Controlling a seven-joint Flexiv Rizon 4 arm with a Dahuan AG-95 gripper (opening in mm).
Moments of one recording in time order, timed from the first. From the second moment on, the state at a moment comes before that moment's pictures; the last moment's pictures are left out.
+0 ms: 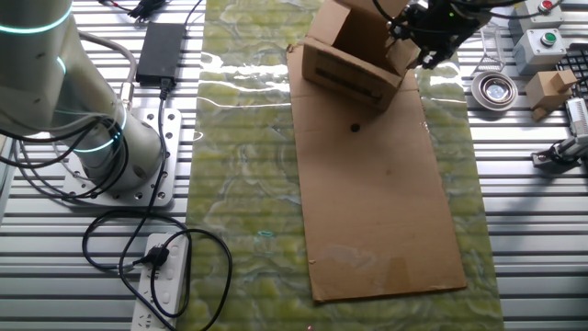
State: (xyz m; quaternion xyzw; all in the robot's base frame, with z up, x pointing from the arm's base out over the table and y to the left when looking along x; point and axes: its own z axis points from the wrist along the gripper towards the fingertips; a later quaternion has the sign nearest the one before) arm 0.564 0.142 0.155 0.42 -0.89 -0.15 0.11
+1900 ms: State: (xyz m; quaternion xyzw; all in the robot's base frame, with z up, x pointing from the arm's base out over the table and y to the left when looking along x) arm 0.562 0.143 0.167 0.41 -0.89 -0.16 0.13
